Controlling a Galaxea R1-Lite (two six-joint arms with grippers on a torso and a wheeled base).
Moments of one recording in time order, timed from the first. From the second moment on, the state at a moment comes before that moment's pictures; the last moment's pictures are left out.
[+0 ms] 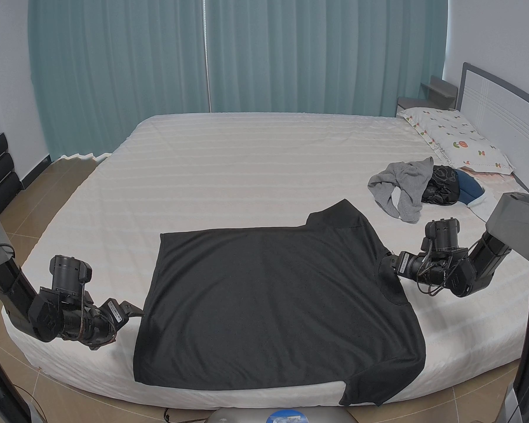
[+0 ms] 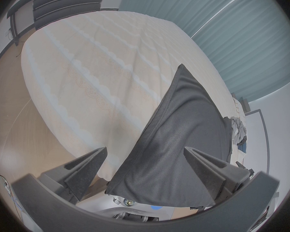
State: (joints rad) left arm -0.01 1.93 -0.42 -0.56 -0.15 -0.75; right arm 0.13 2.29 -0.92 -0.72 -0.01 0.43
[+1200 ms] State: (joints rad) left arm -0.01 1.94 -0.42 -0.56 -0.15 -0.75; right arm 0.13 2.28 -1.05 -0.53 -0.10 0.19
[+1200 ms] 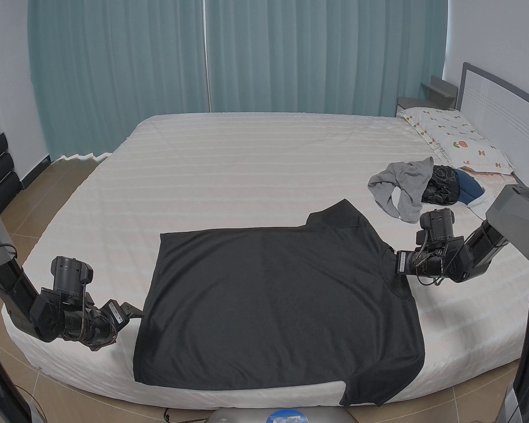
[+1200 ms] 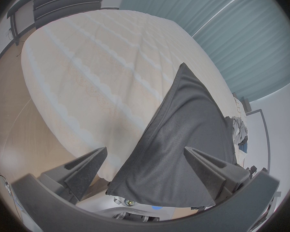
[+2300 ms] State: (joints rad) left arm -0.01 1.95 -0.42 -0.56 -0.15 -0.75; right arm 0.21 2.35 -1.08 -0.54 -0.14 0.19
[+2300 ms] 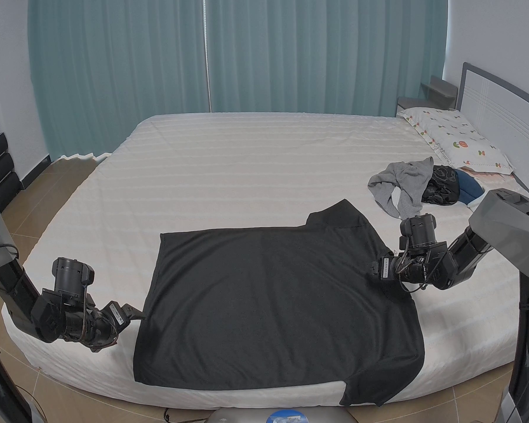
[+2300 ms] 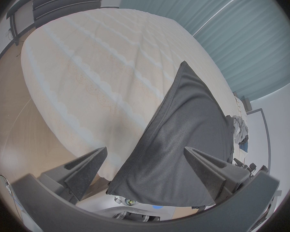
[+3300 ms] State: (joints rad) left arm -0.01 1.94 -0.54 -0.64 -0.17 -0.83; right arm 0.10 2.19 -0.94 -0.68 0.03 0.86
